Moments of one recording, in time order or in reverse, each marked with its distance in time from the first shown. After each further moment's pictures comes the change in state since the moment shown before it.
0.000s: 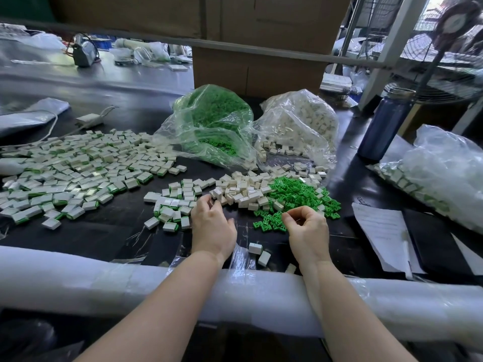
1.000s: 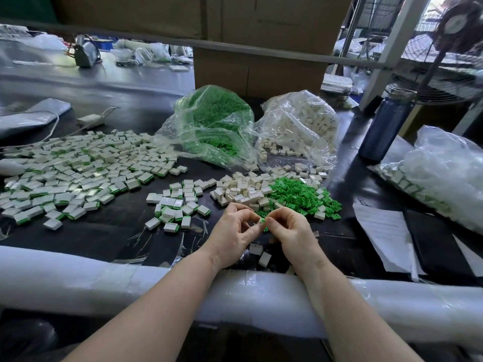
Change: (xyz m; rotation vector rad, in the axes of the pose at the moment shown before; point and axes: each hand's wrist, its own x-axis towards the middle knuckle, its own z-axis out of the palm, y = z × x) left_hand -0.006 0.010 -0.003 -0.448 -0.310 0.308; right_hand -0.009 -0.012 0.006 0.324 -0.399 -0.021
